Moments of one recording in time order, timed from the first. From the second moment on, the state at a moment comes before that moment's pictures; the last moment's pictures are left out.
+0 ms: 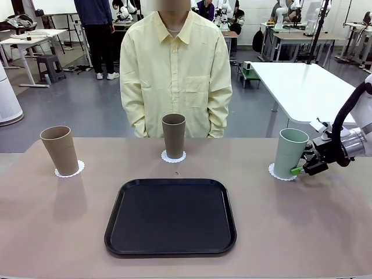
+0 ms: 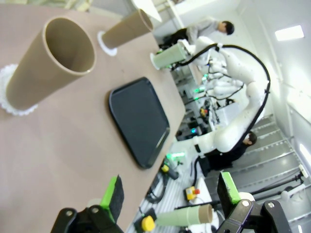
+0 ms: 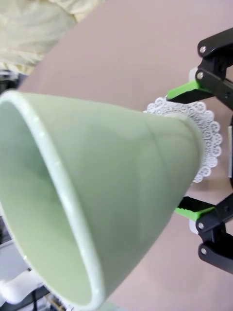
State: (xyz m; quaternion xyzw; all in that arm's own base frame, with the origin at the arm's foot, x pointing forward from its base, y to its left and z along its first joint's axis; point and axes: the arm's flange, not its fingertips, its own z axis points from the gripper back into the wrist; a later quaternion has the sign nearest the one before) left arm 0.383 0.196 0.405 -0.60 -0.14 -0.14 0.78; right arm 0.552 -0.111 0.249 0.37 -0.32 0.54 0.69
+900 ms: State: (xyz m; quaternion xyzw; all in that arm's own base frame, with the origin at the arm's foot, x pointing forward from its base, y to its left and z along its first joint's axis) left arm 0.383 0.196 0.405 -0.60 -0.14 -0.14 0.78; right arm 0.496 -0.146 0.354 0.19 -0.24 0.38 0.87
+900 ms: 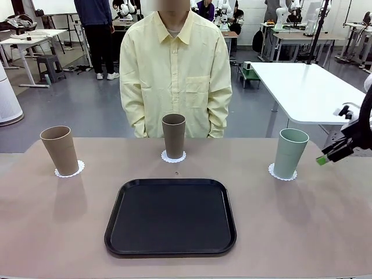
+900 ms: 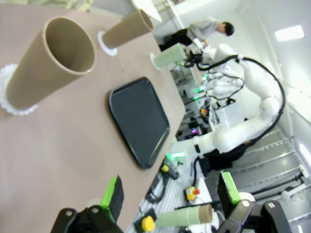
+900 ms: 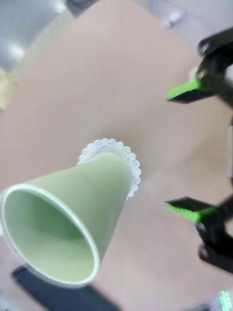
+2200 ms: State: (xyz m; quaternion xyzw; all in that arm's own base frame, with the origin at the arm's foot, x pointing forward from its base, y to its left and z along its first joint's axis) left arm 0.383 0.196 0.405 -0.60 -0.14 -0.14 0.78; right arm 0.442 -0.029 0.511 0.09 -0.07 0.17 0.98
